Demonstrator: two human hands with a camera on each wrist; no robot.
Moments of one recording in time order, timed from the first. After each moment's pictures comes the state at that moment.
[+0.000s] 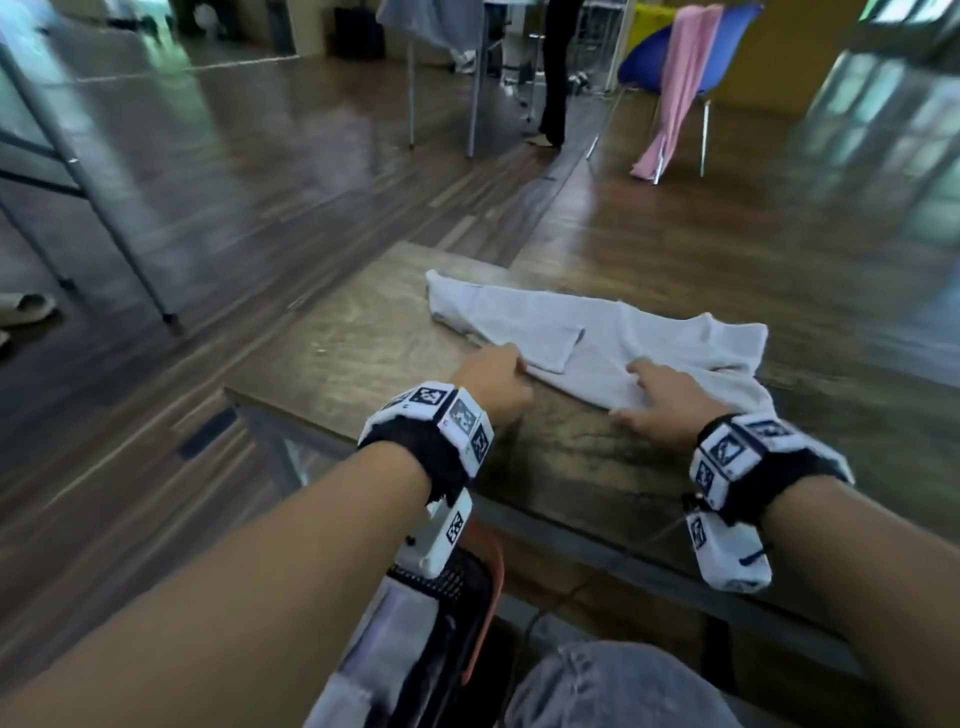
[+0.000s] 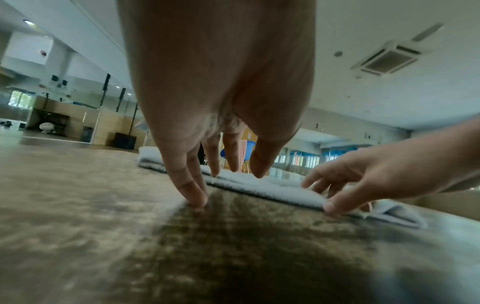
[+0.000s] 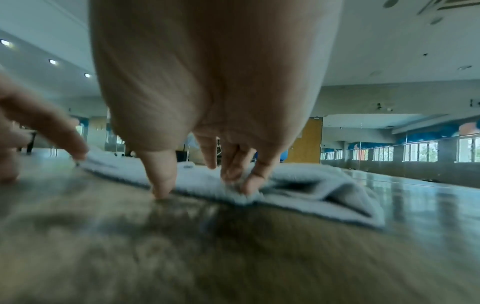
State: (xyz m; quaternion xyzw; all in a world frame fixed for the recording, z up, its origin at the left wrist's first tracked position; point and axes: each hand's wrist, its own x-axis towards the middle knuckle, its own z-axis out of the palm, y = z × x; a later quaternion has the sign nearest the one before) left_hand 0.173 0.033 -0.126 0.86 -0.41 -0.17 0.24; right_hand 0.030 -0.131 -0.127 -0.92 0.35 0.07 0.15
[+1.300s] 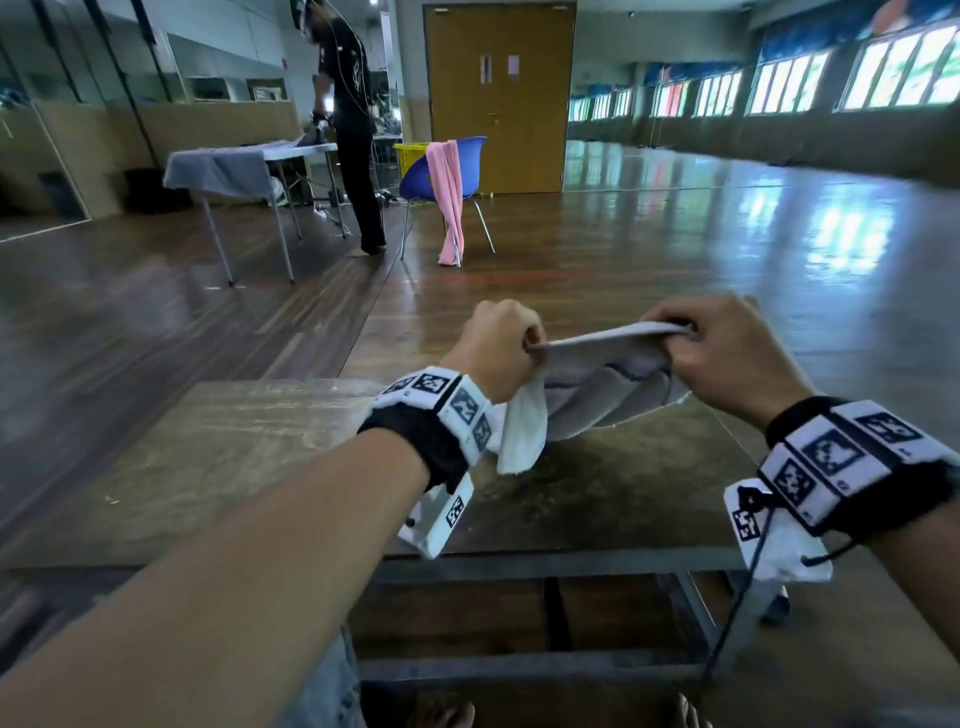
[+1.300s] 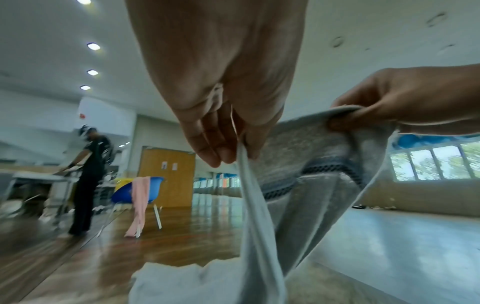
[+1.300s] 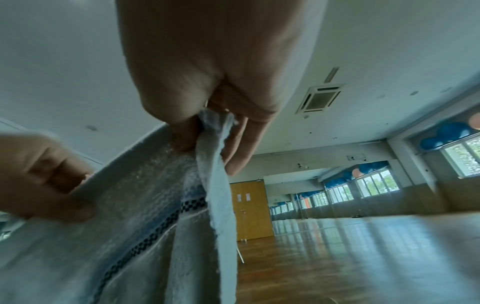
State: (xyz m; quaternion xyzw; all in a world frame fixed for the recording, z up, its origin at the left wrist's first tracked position) left_hand -0.084 -0.072 0.049 0.69 -0.67 0.02 0.29; right_hand -0.308 -0.141 0.057 -0.86 0.35 -0.37 0.08
